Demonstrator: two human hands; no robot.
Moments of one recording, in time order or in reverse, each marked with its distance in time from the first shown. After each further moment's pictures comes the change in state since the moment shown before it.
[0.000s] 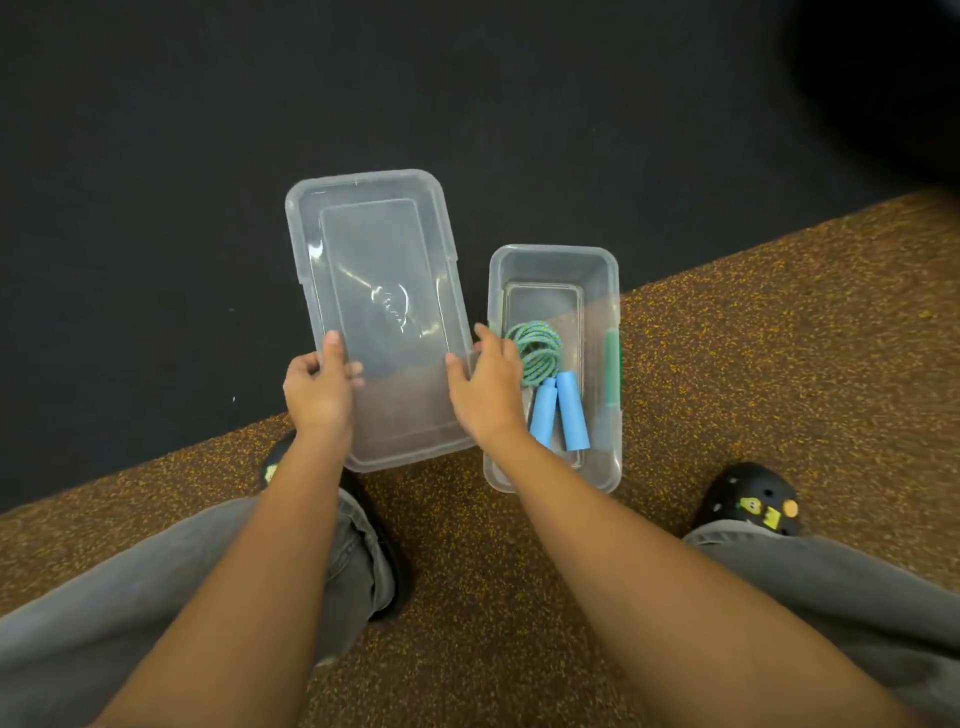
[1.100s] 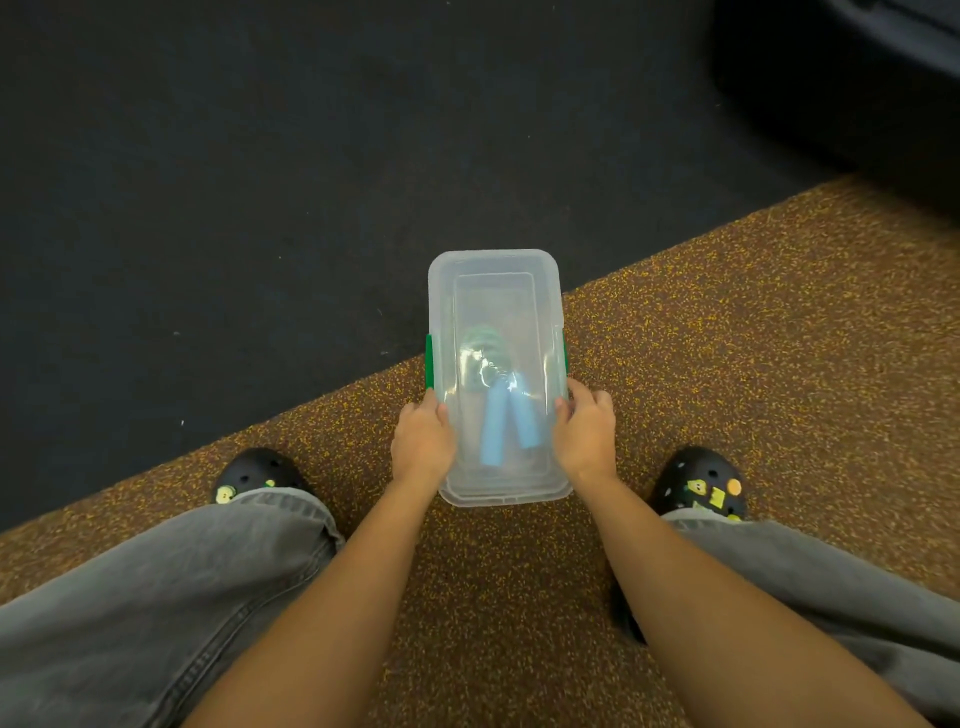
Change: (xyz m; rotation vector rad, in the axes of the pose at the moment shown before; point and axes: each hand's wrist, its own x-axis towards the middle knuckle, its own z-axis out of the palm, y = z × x) left_hand -0.088 -0.042 0.087 0.865 -0.444 0.218; right_hand -0.013 0.118 -0.096 -0.109 0.169 0.233
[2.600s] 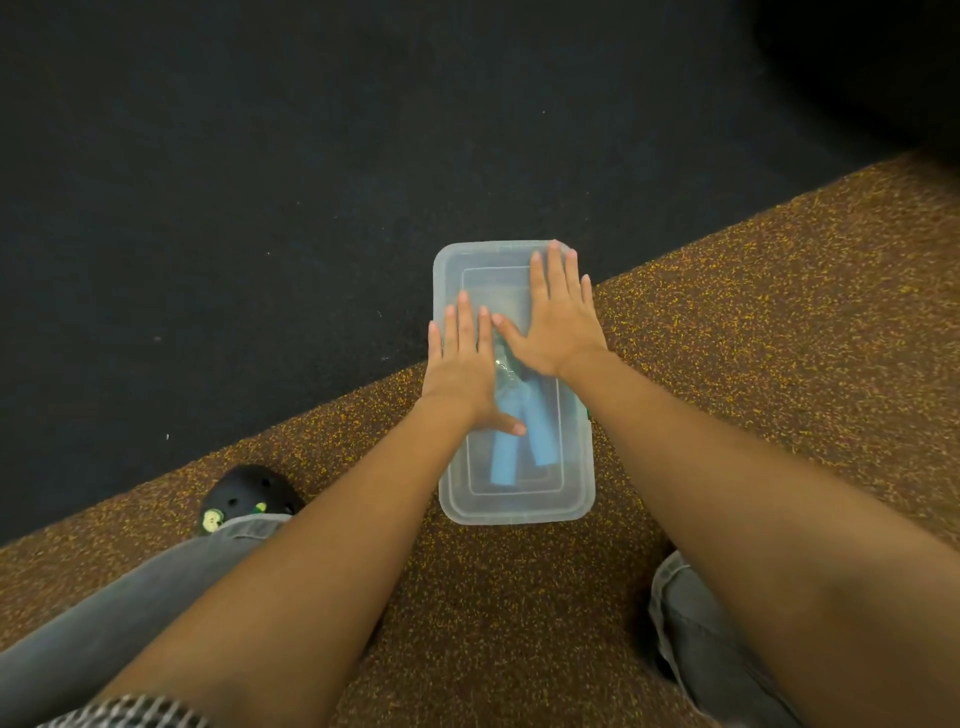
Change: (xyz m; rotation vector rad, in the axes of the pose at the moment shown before) left_hand 0.067 0.053 -0.003 0.828 -0.157 0.445; right_hand 0.109 -0.068 0.016 -0.632 -0.056 -0.499
